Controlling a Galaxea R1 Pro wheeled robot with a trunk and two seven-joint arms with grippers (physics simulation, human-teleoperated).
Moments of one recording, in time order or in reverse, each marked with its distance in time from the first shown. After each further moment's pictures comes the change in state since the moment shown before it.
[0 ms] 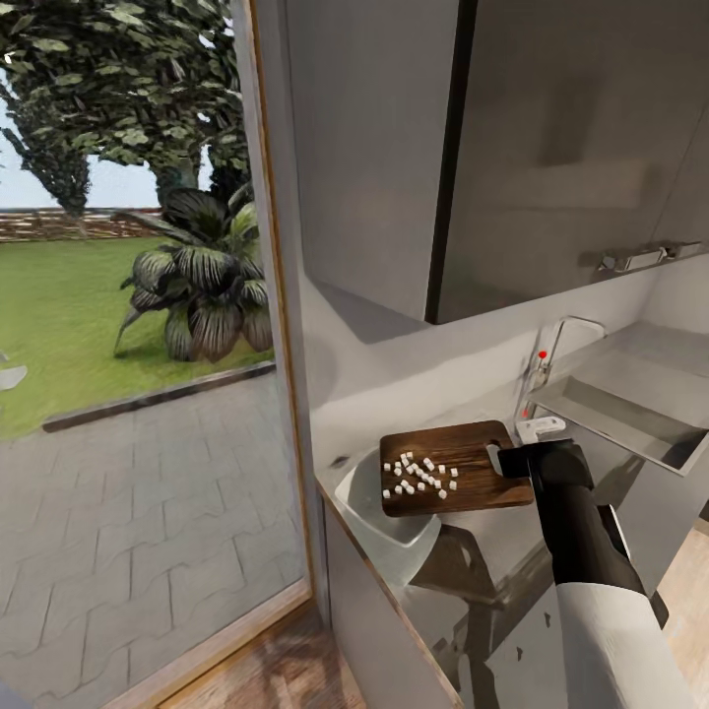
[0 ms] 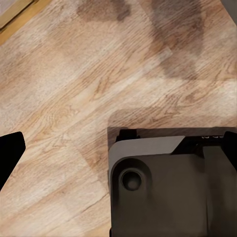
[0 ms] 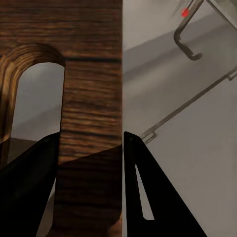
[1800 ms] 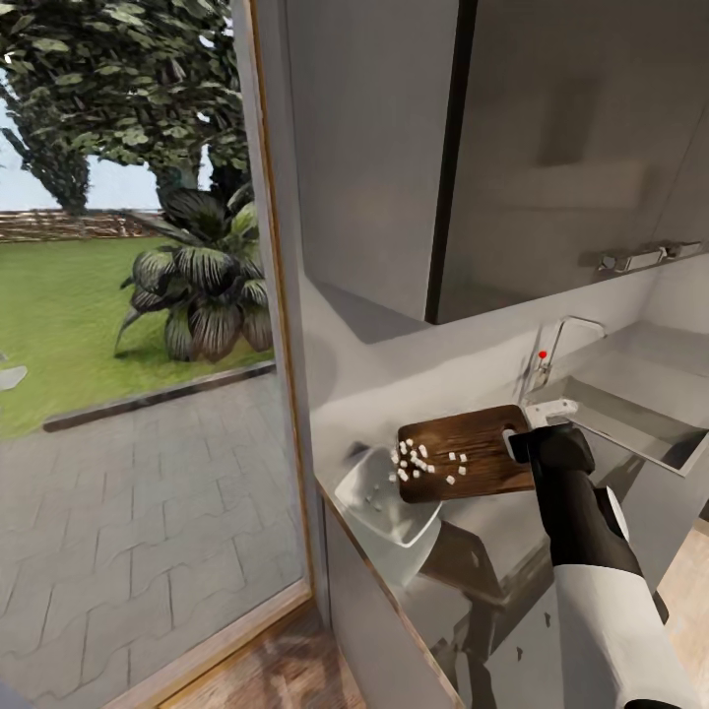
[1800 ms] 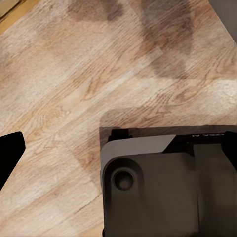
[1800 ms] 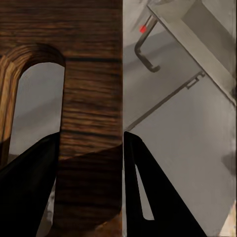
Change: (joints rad) left arm 0.000 0.002 0.001 0.000 0.000 0.000 -0.041; right arm -0.052 0.000 0.002 0.001 0.110 0.000 -0.051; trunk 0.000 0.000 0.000
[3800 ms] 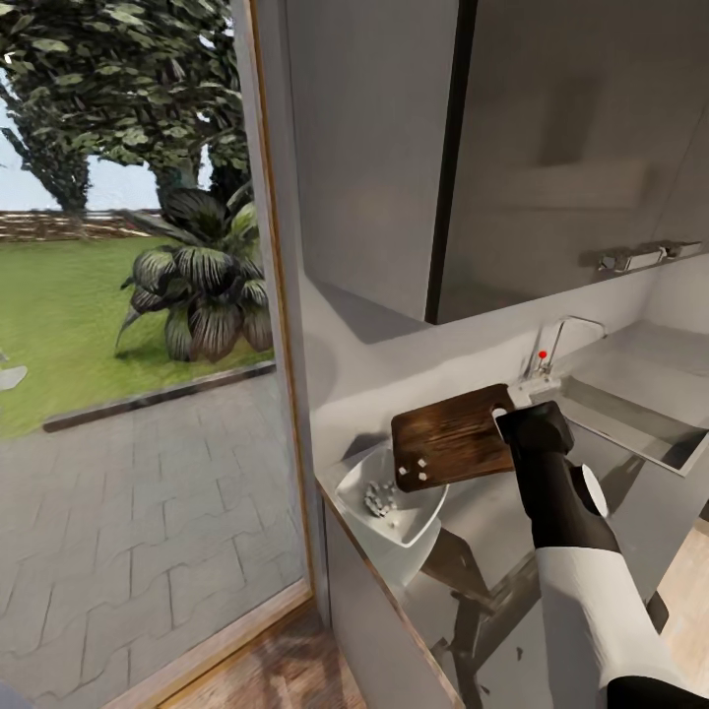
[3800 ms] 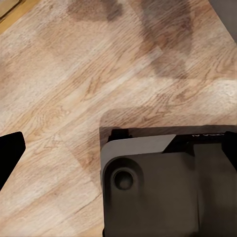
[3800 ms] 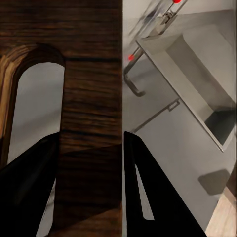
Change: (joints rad) left arm 0.000 0.000 -0.001 0.000 0.000 0.000 0.000; right arm -0.057 0.033 0.080 -0.002 0.092 0.004 -0.013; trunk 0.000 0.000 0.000
